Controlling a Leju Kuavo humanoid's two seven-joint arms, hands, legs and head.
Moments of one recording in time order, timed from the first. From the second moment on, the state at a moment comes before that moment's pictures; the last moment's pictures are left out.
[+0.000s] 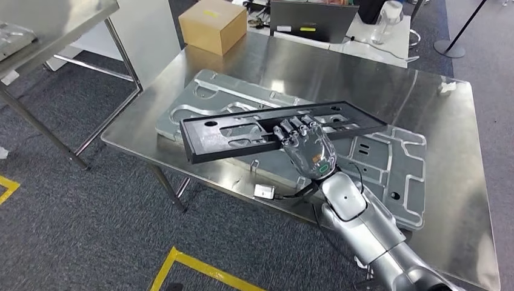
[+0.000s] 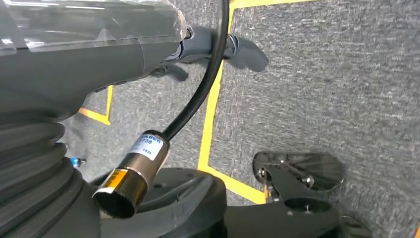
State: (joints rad) left arm -0.08 -0.12 -0.54 -0.16 0.30 0.47 0.08; right arm -0.66 -0.04 0.68 -1.08 1.57 -0.67 0.03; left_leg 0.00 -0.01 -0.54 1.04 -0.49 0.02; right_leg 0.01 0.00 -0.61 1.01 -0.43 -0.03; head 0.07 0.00
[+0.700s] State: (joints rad) left arm -0.08 -0.12 -0.54 -0.16 0.31 0.48 0.08; right arm -0.67 -0.04 0.71 -1.07 1.57 -0.67 0.03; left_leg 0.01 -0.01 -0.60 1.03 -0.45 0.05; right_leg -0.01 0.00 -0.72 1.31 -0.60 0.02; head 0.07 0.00
